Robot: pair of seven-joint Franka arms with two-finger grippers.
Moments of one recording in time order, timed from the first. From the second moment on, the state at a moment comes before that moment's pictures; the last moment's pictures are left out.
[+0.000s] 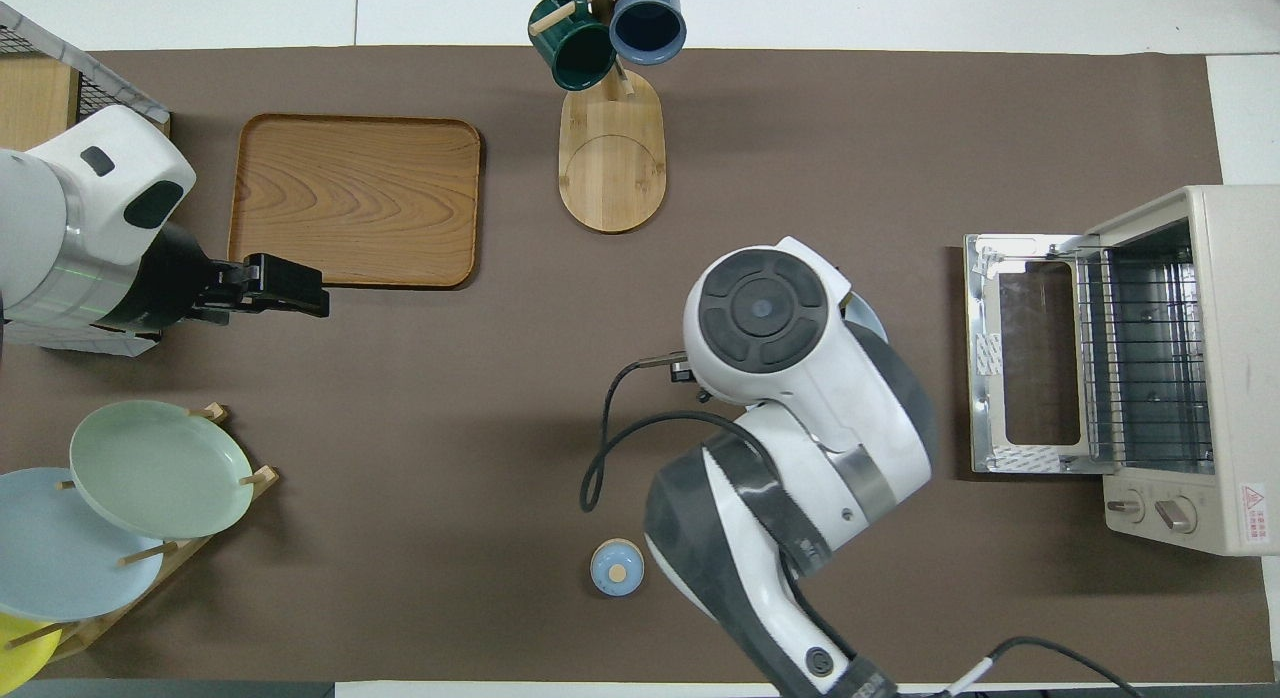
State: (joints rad) left arm -0.12 -0.05 -0.09 -1.75 -0.18 1.70 -0.15; right arm 0.63 0.19 -0.04 -1.81 -0.06 1.93 0.58
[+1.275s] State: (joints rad) left arm -0.11 -0.05 -0.08 -1.75 -0.18 1.74 -0.16; right arm 0.77 0.49 -0.01 -1.47 -0.08 1.98 0.78
